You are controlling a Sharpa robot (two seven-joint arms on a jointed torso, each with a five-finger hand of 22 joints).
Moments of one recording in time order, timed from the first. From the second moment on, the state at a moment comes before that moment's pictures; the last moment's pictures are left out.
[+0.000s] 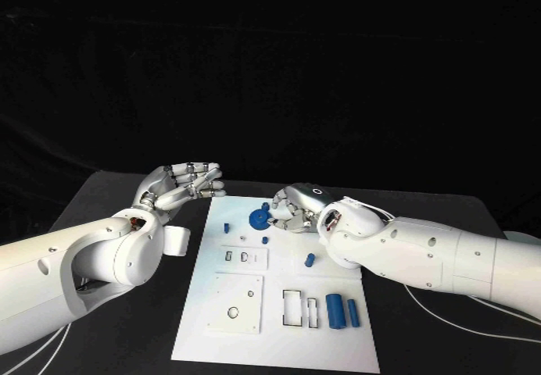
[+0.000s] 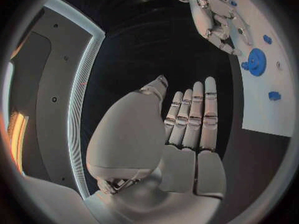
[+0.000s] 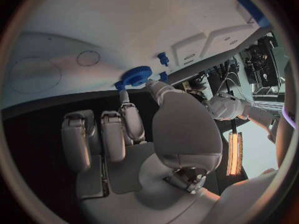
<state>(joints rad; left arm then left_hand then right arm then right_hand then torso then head) 1.27 -0.93 -0.06 1.66 0.00 -0.45 0.47 1.53 -0.15 0.28 0.26 0.07 0.85 0.22 0.24 0.15 1.00 0.18 0.07 0.07 0.99 0.13 0.31 0.26 0.18 0.96 0.22 0.40 0.18 1.24 -0.58 -0.12 1.31 -1.51 -0.49 -0.14 1.15 -0.20 0.38 0.26 0.26 0.85 0.15 0.27 0.41 1.39 0.07 1.34 1.31 1.47 0.00 1.53 1.31 0.02 1.47 0.11 1.55 1.31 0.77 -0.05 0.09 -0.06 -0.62</state>
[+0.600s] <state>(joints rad) 1.27 -0.94 -0.06 1.65 0.00 -0.44 0.47 1.52 -0.16 0.28 0.26 0.07 0.85 0.22 0.24 0.15 0.99 0.18 0.07 0.07 0.99 0.13 0.31 0.26 0.18 0.95 0.22 0.40 0.18 1.28 -0.93 -0.12 1.43 -1.21 -0.45 0.07 1.30 -0.24 0.42 0.15 0.23 0.86 0.16 0.23 0.40 1.39 0.07 1.34 1.31 1.47 0.00 1.54 1.31 0.02 1.47 0.11 1.53 1.31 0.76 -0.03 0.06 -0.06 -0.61</state>
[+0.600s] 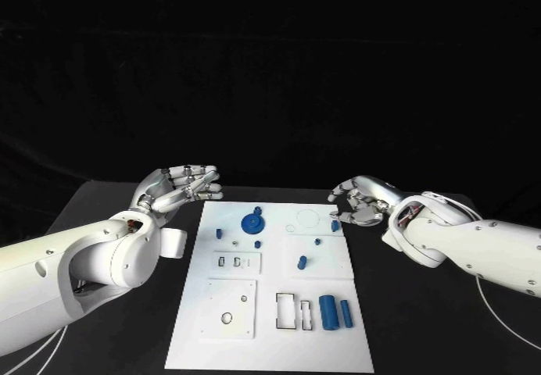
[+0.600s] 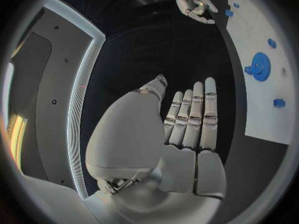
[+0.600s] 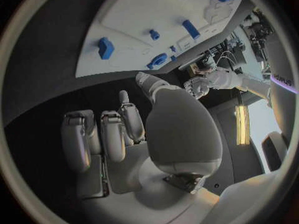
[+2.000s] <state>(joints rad) 1.27 -0.93 -0.06 1.62 0.00 -0.42 0.47 1.52 -0.16 0.28 0.26 0.07 0.85 0.22 0.24 0.15 1.03 0.17 0.08 0.07 0.99 0.13 0.31 0.27 0.18 0.92 0.23 0.40 0.18 1.21 -0.88 -0.12 1.30 -1.12 -0.39 0.16 1.33 -0.24 0.43 0.13 0.23 0.85 0.16 0.22 0.40 1.39 0.07 1.35 1.31 1.47 0.00 1.54 1.31 0.02 1.47 0.11 1.53 1.31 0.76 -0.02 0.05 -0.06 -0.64</state>
